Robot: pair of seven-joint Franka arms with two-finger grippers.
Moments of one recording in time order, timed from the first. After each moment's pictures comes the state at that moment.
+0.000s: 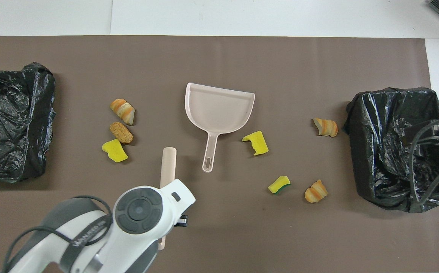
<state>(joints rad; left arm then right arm) -0.63 -0.22 -0.02 -2.30 -0.04 1.88 -0.50 -0.08 -0.04 0.08 -1.55 -0.02 1.44 0.03</state>
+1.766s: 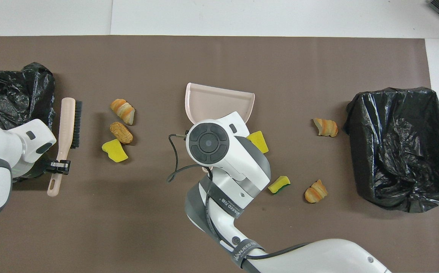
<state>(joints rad) 0.00 -0.12 -0.04 -2.21 0.01 1.97 0.07 0.53 0.44 0.15 -1.66 -0.20 2.19 1.03</state>
